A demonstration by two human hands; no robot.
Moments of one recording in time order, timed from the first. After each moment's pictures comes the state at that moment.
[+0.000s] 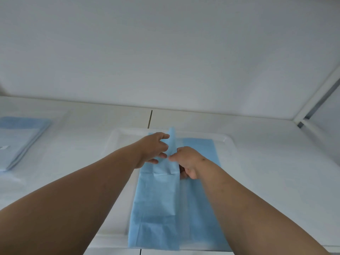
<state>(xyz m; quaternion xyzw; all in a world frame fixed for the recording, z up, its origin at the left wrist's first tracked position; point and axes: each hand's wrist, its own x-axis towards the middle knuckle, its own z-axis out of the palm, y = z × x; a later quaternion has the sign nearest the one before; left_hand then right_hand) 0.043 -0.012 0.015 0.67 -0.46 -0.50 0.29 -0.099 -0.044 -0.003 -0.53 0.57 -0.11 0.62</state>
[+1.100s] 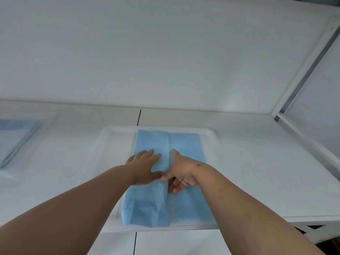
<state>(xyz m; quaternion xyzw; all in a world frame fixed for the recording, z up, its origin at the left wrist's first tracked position) 0.021 0.035 -0.036 0.69 -0.70 -0.18 -0.02 -0.138 0.005 0.002 -0.61 0.53 -0.01 0.59</state>
